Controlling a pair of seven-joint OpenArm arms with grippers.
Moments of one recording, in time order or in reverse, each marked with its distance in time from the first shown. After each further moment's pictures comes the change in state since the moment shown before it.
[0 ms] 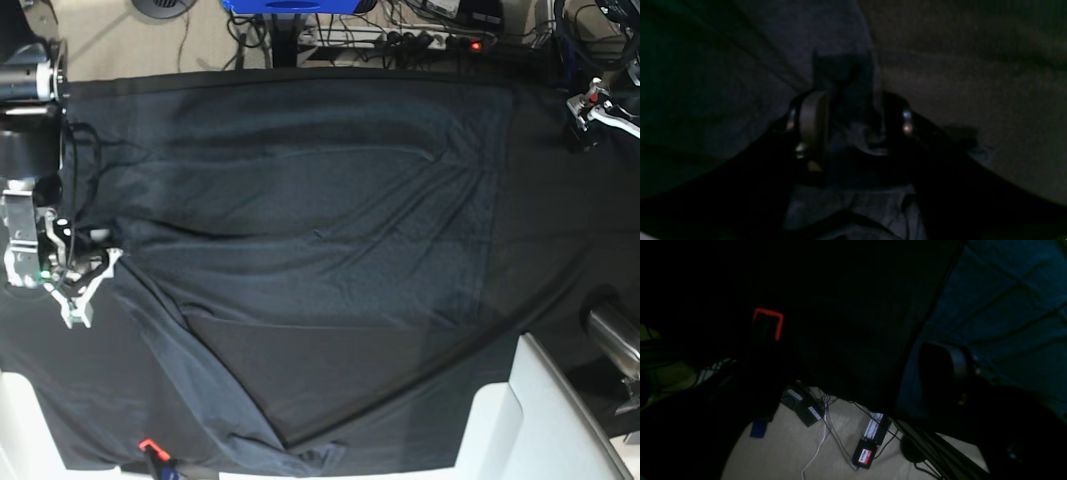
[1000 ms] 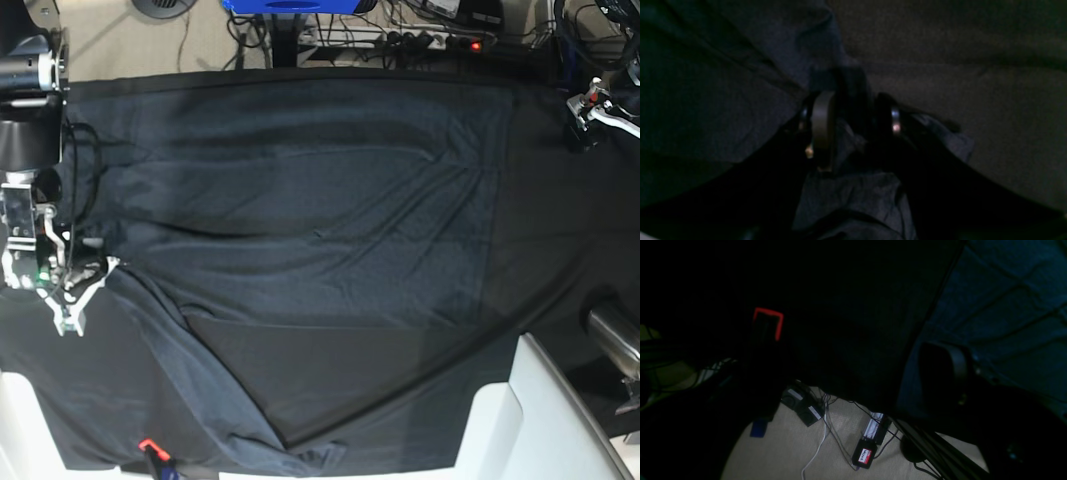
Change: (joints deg) left arm 0.0 0.0 0.0 0.0 0.0 0.0 0.0; right arm -2.1 0.0 0.2 6.5 0.0 -4.5 -1.6
